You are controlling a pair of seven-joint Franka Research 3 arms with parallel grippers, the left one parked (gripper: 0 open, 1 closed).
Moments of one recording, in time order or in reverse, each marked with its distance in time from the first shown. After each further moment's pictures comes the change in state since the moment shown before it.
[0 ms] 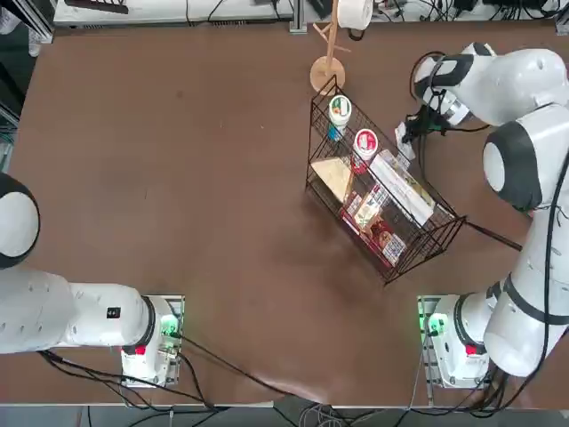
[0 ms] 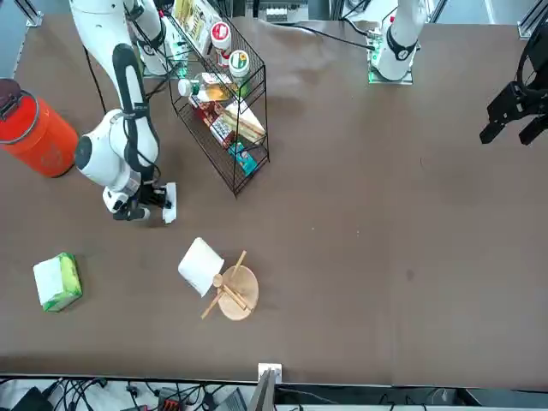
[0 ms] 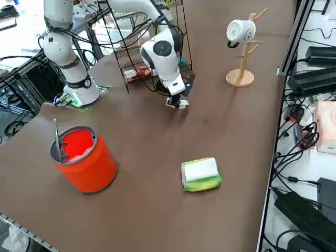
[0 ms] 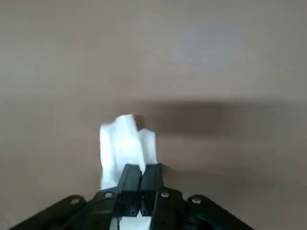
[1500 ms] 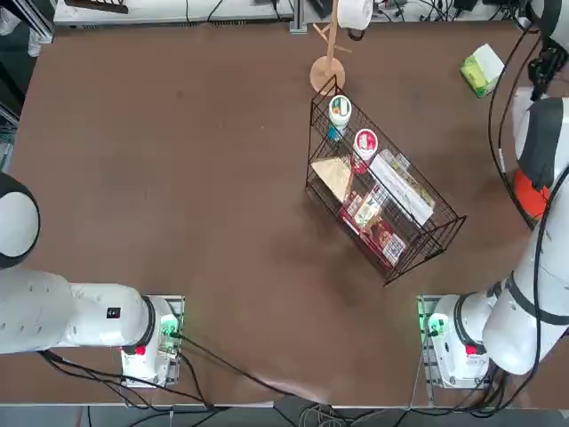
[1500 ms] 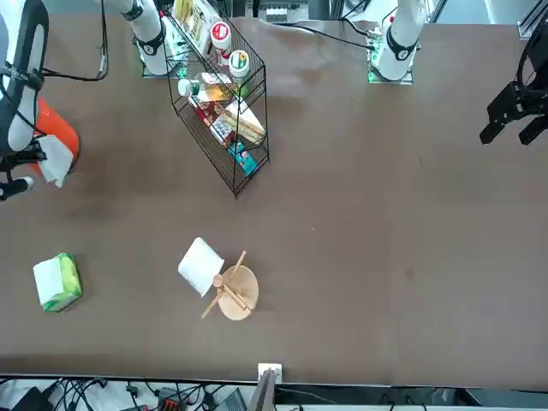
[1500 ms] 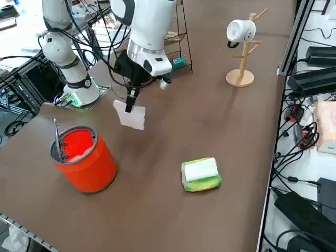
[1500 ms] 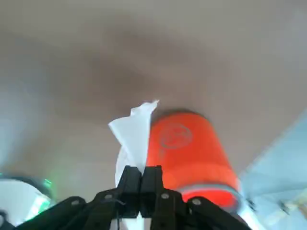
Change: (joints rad) arm -0.048 -0.033 -0.432 0.518 -0.893 -0.756 -0.195
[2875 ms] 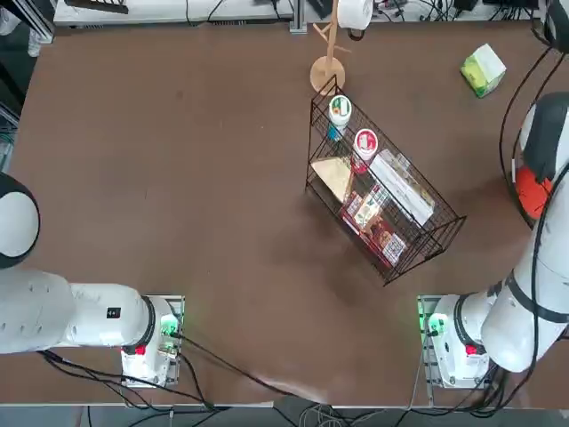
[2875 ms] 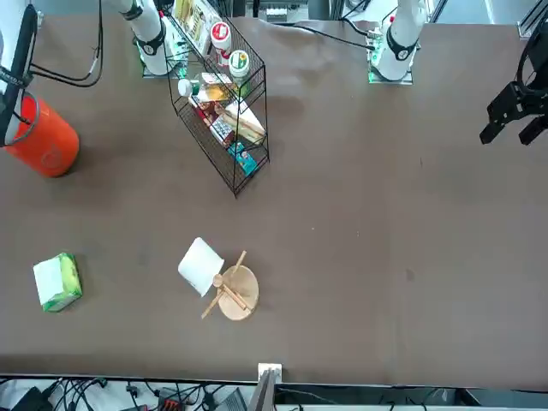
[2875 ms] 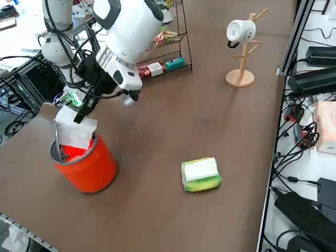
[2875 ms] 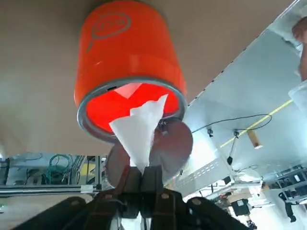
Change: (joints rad) arm -0.070 0.025 -0.046 -0.042 -0.297 -0.033 -0.111
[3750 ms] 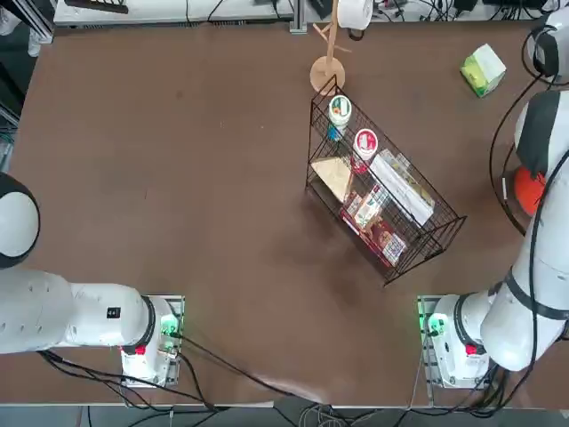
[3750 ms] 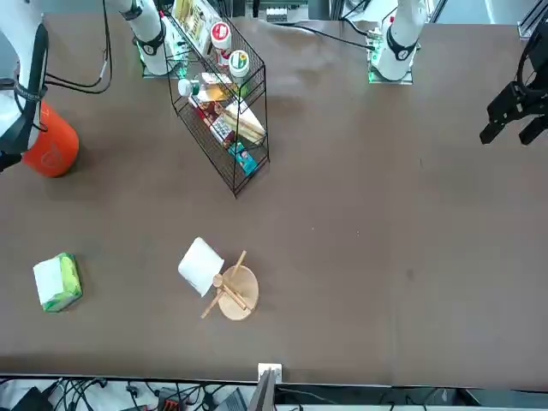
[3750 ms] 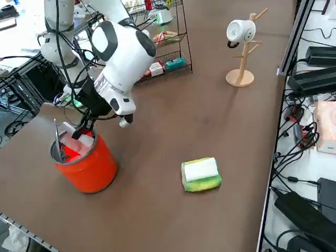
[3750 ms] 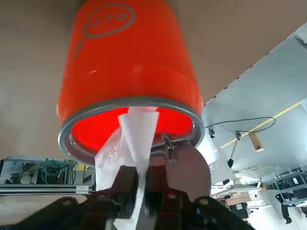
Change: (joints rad) arm -0.027 0.033 0.008 -0.143 0.000 0.155 0.001
